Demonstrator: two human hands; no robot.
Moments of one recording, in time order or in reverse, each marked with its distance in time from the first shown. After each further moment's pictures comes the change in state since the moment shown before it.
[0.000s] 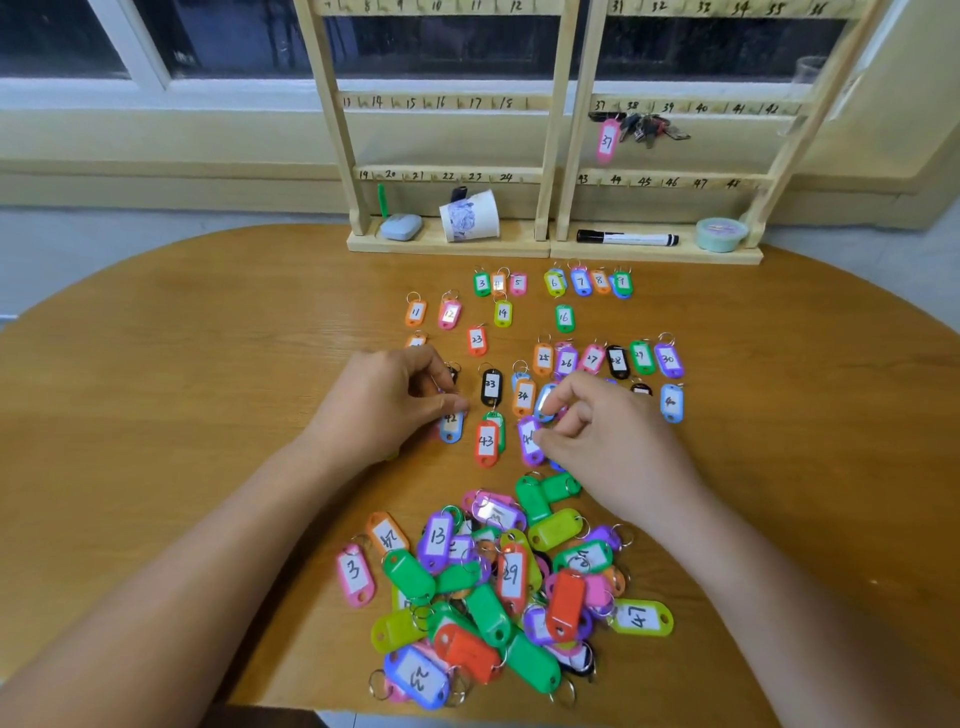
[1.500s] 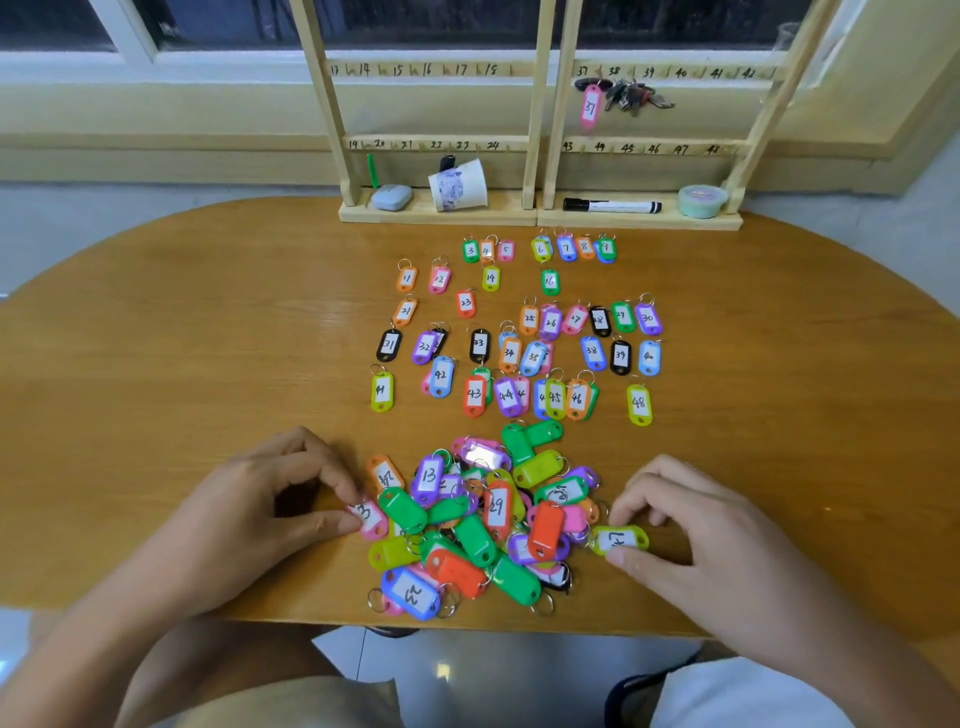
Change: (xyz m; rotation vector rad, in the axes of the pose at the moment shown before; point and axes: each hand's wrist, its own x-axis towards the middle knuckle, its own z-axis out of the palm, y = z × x) left_hand -0.159 -0.018 -0.055 -0.036 -0.216 0.004; right_hand -0.139 0.037 -0.048 -0.202 -0.167 -0.117
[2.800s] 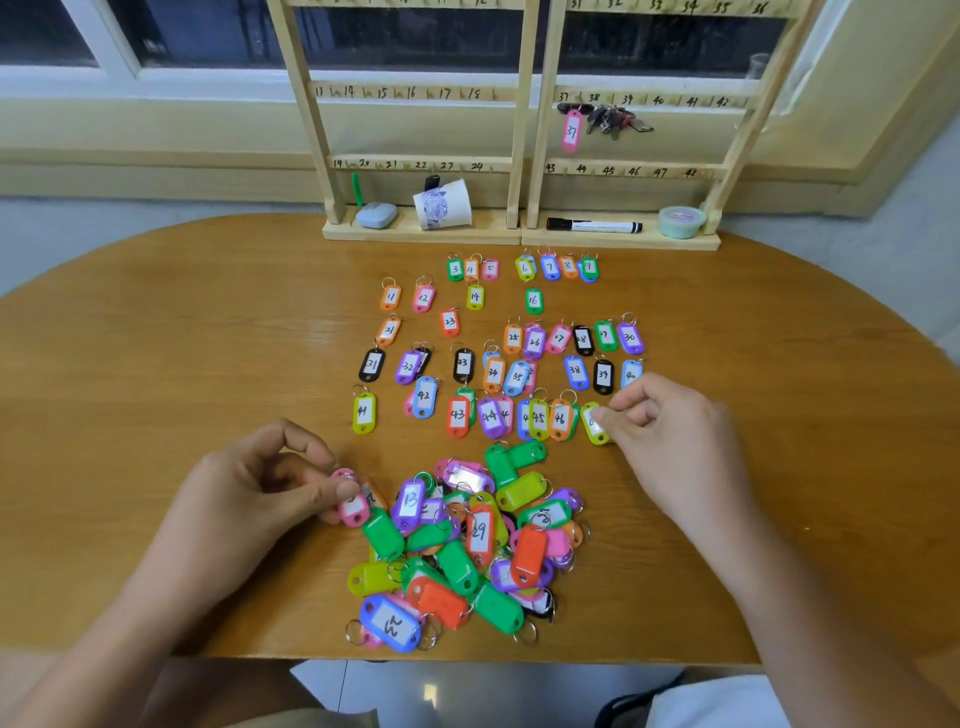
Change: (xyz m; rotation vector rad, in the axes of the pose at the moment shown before) left_hand 0.020 0.032 0.014 -0.520 0.249 -0.282; right_hand 0.096 0.021 0.000 0.076 0.534 0.231
